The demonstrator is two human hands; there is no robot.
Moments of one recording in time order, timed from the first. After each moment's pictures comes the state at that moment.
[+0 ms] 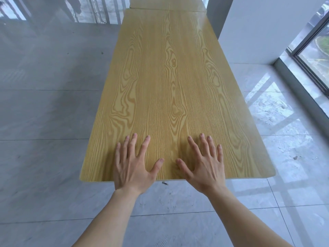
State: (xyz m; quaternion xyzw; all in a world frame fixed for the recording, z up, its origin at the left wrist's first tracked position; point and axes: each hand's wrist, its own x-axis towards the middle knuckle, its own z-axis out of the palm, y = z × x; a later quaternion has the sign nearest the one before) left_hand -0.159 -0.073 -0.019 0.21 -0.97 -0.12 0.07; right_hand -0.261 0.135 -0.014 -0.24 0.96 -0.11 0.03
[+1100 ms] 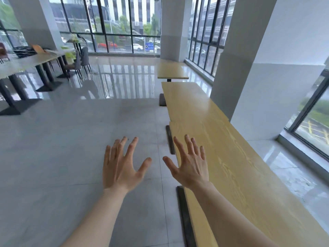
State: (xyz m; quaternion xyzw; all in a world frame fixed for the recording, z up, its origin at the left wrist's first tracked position) left_hand -0.285 -0.617 0.319 0.18 -0.95 -0.12 0.24; right_hand -0.390 -0.412 0.322 -0.25 0.95 -0.18 -0.08
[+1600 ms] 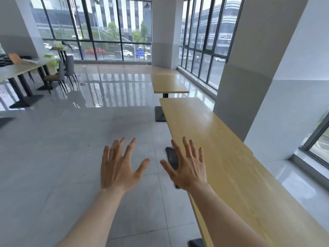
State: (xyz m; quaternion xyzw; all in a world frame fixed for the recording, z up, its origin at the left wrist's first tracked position) left_hand -0.666 -0.875 0.355 0.15 -0.95 -0.11 0.23; right_hand -0.758 -0.664 0.352 -0.23 0.96 -0.16 -0.08
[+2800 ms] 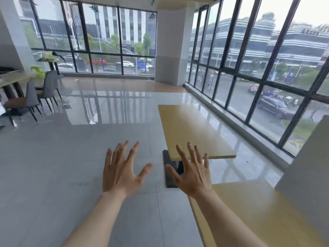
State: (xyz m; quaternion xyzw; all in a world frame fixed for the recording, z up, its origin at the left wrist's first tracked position) left_hand -1.826 -1.486 0.376 0.14 -0.95 -0.12 0.25; right_hand -1.917 -1.262 0.378 -0.22 0.96 -0.16 -0.10
